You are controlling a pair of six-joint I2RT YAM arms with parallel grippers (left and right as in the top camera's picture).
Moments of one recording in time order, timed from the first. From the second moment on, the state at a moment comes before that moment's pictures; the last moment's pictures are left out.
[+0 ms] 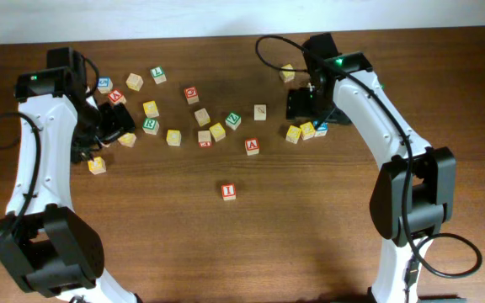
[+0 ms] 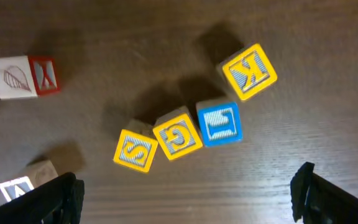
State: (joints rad) left arm 0.15 1.86 1.73 -1.34 0.05 -0.39; right arm 0.24 2.09 1.82 -1.08 0.04 0.37
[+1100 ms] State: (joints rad) left arm -0.07 1.90 1.68 -0.80 0.27 -0.16; right arm 0.24 2.09 1.82 -1.10 0.03 0.37
